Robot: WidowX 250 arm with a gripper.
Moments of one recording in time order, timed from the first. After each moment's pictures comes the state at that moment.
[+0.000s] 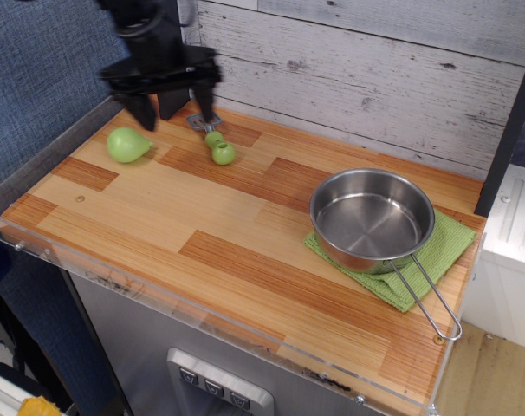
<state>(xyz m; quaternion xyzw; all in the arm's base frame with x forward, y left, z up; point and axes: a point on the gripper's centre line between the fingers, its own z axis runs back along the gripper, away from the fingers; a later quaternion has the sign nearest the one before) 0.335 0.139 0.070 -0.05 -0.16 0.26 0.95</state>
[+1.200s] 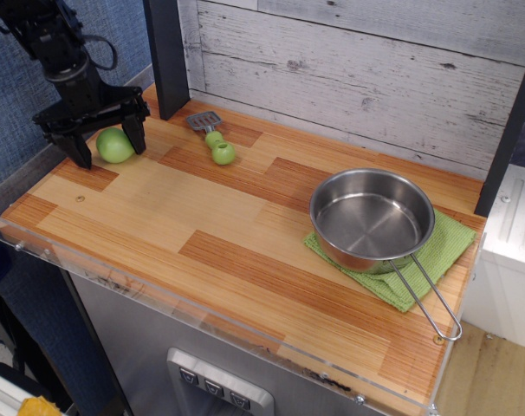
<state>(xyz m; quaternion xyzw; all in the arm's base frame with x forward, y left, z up) 0.314 0.201 0.017 -0.03 -0.12 0.35 0.93</state>
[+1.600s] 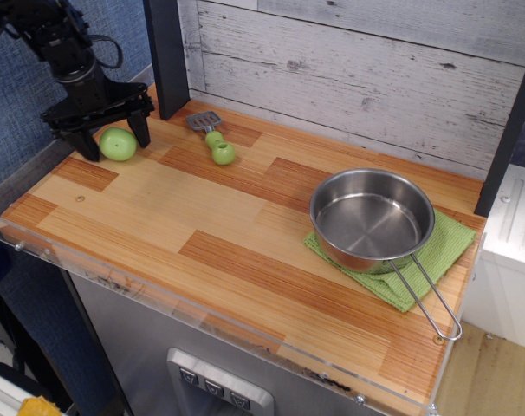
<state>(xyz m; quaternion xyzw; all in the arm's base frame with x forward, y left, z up) 0.330 0.204 0.017 -0.03 -0.16 0.36 0.92</state>
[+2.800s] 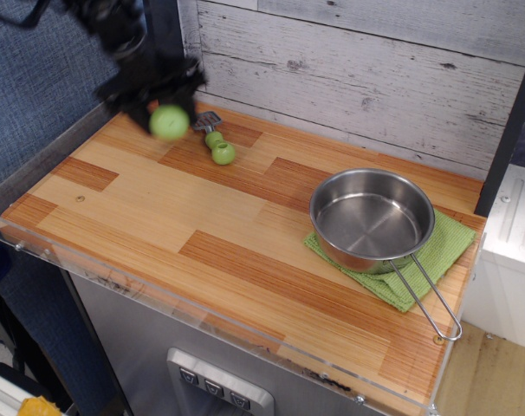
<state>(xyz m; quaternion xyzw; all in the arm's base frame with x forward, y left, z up) 0.363 0.140 0.053 -0.07 -0.19 0.31 0.93</state>
